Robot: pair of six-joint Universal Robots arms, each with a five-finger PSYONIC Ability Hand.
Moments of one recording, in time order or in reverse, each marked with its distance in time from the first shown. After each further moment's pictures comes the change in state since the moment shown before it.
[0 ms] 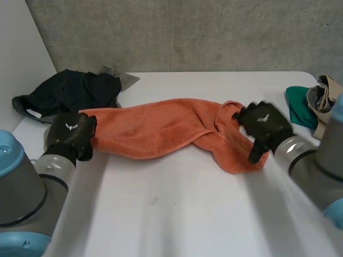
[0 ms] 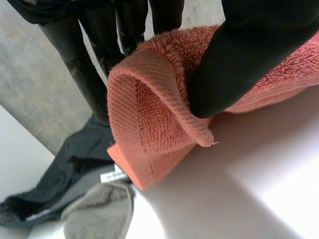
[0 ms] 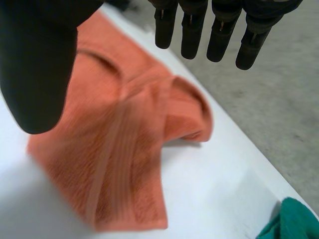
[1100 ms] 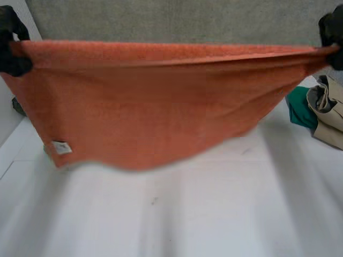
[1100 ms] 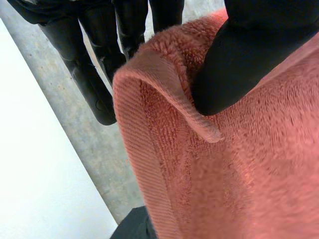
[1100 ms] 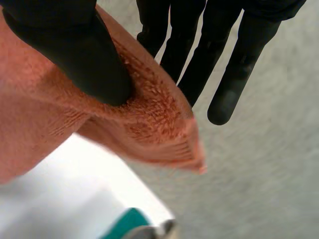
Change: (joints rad) left arm 0.195 0.335 0.482 -0.598 0.134 -0.175; right arm -0.221 -0.264 -0.376 0.312 0.012 0.007; left_hand 0.000 0.001 0.005 0.001 0.000; right_hand 0.805 0.873 0.888 0.894 0.890
